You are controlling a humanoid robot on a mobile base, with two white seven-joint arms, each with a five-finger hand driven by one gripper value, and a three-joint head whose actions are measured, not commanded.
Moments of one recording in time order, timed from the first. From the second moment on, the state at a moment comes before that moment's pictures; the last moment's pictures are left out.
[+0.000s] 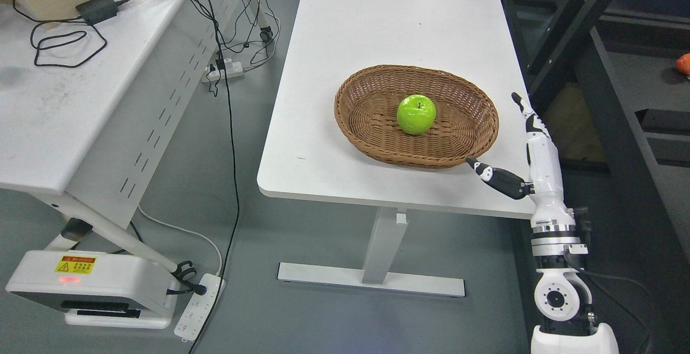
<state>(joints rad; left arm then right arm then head) -0.04 0.00 0.07 -0.10 0.04 -0.06 -0.14 -0.01 -0.05 -0.07 -1.72 0.65 -0.25 0.03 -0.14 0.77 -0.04</state>
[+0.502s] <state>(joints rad) -0.04 0.00 0.07 -0.10 0.04 -0.06 -0.14 -0.13 -0.02 0.02 -1.63 0.73 -0.23 0.12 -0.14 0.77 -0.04</state>
